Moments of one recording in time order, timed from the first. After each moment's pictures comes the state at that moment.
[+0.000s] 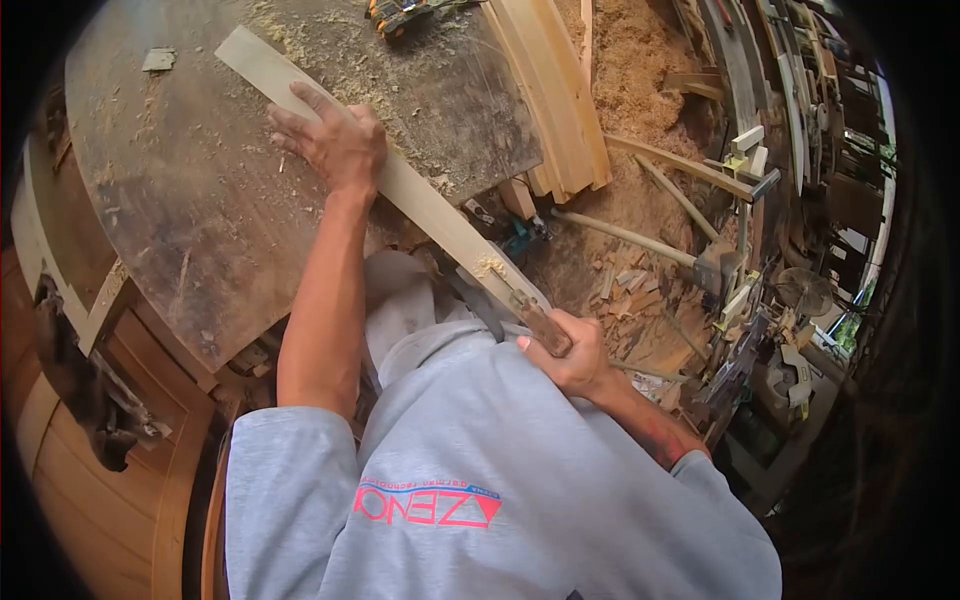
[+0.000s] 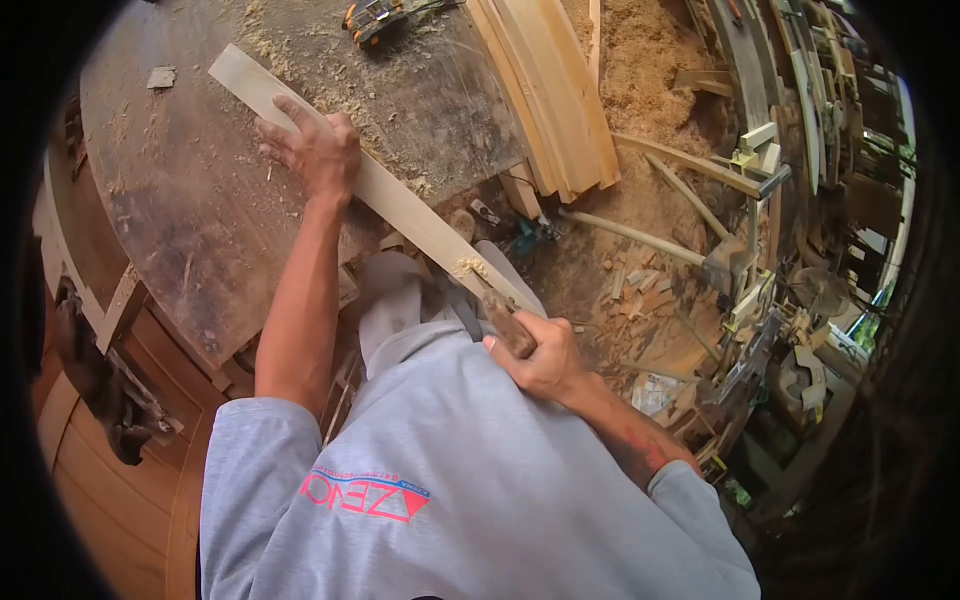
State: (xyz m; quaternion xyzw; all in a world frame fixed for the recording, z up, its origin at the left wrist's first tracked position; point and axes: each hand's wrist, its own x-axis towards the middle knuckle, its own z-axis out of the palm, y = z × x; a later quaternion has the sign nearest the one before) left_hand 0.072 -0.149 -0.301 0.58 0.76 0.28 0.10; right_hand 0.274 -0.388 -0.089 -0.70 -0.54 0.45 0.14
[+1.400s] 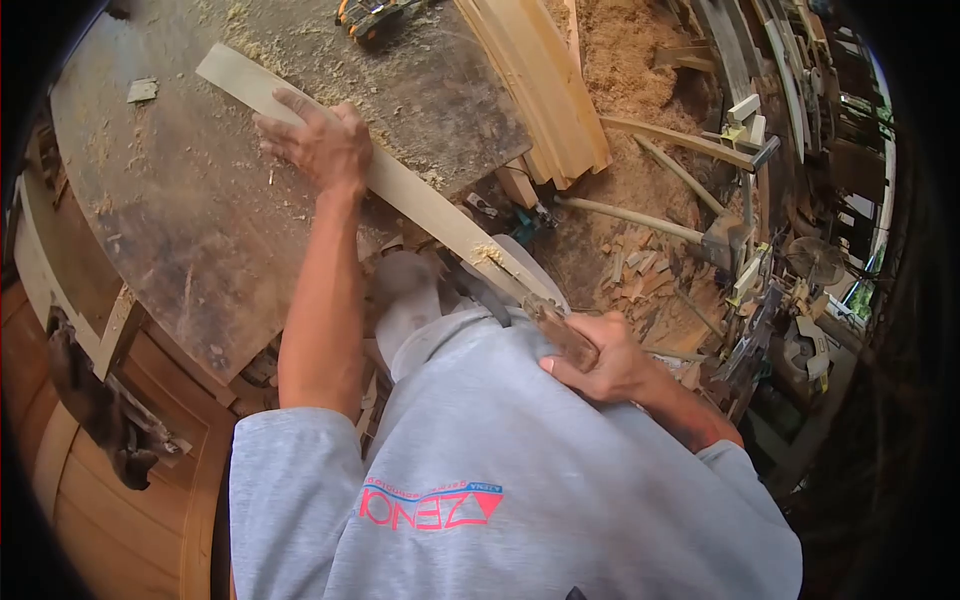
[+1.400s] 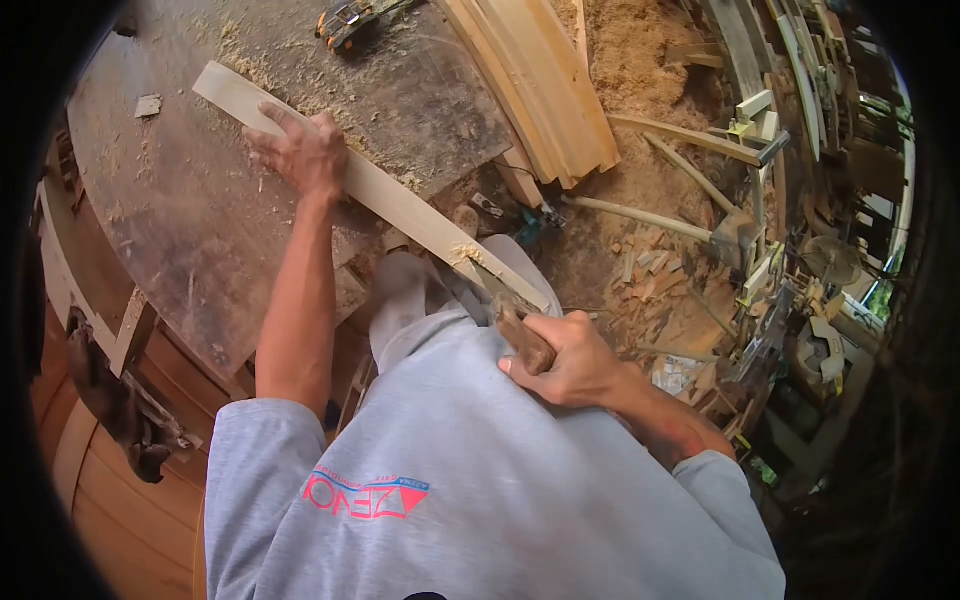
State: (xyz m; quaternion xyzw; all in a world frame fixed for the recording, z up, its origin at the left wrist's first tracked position) left_hand 0.074 -0.146 -0.313 0.60 0.75 0.26 0.09; right_hand 0.294 -0.381 -0.042 -0.63 -0.58 0.51 0.08
